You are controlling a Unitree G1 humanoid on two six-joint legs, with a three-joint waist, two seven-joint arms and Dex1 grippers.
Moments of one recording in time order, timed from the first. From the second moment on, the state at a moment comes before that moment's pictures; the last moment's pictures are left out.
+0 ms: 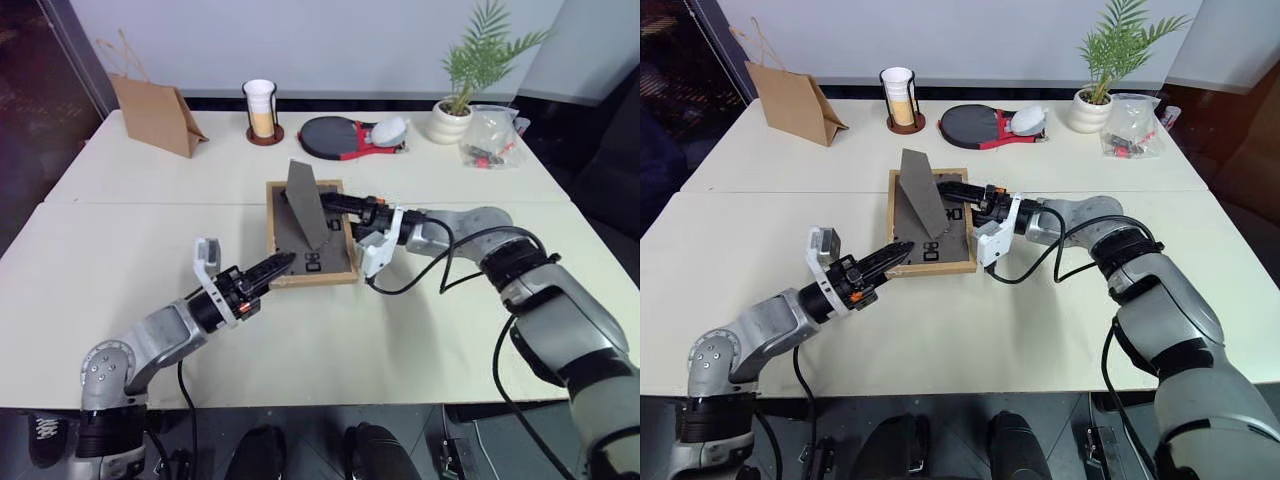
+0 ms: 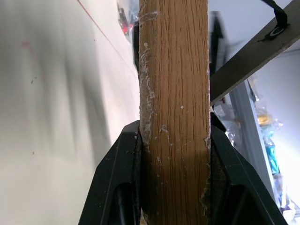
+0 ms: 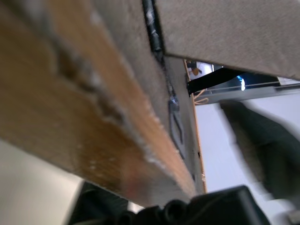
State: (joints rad) left arm -0.20 0.38 0.23 -0.19 -1.94 0.99 0.16; right arm -1.15 -0.58 0.67 0.86 -1.18 -0.95 -0.52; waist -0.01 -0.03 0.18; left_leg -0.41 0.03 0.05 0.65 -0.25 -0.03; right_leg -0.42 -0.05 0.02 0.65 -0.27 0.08
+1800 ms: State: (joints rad) left arm -0.22 0.93 0.29 -0.15 -0.86 0.78 -0.89; right arm -1.11 -0.30 0.26 1.18 0.17 0.22 1.53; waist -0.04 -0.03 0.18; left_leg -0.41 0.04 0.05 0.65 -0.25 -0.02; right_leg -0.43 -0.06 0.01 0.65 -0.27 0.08
